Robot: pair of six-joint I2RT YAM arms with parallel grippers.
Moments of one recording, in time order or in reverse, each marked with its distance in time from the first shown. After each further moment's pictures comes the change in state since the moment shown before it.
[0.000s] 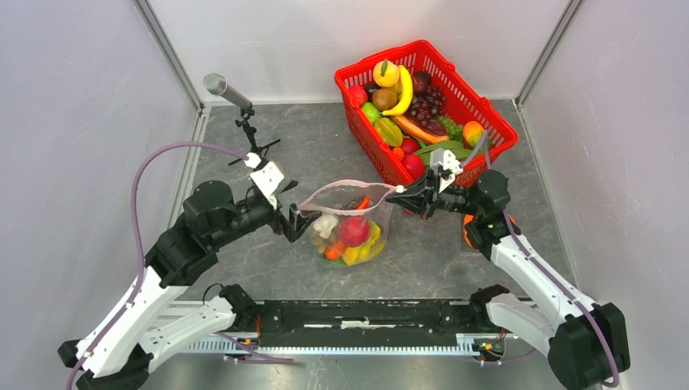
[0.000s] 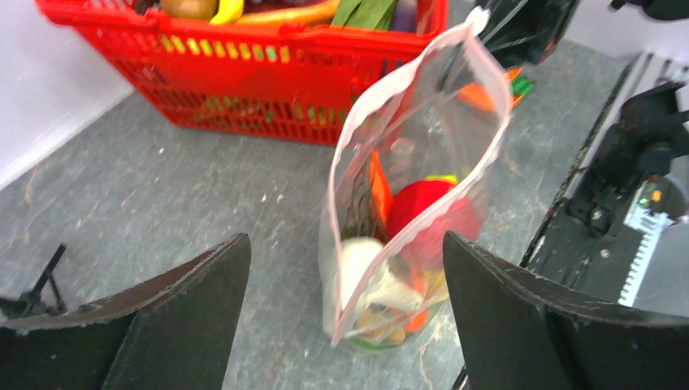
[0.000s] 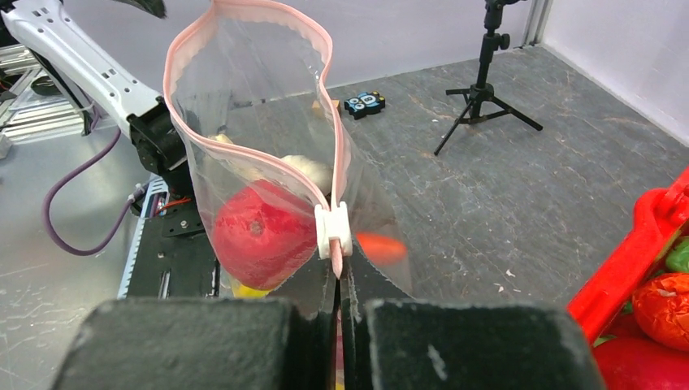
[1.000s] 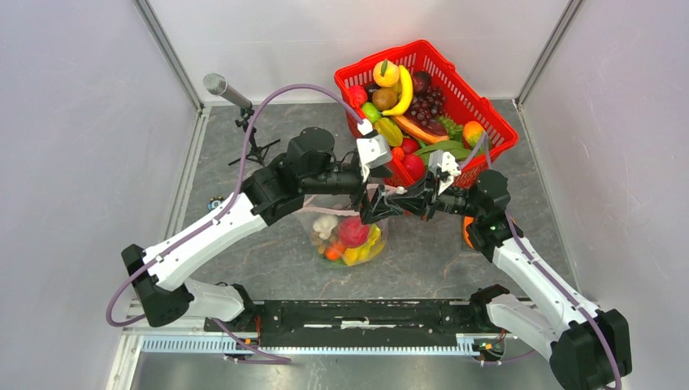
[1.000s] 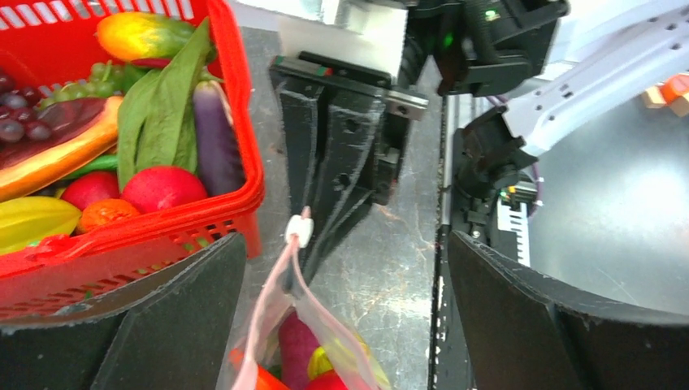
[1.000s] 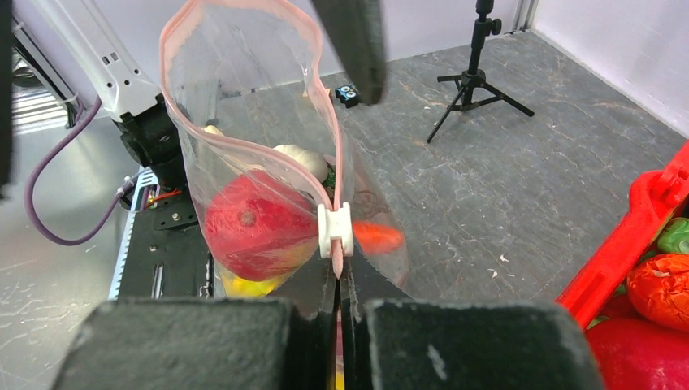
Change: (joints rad) left arm -0.174 0.615 0.358 0.209 0.351 0.010; right arm 0.009 -0.031 0.015 -0.121 0.041 -0.065
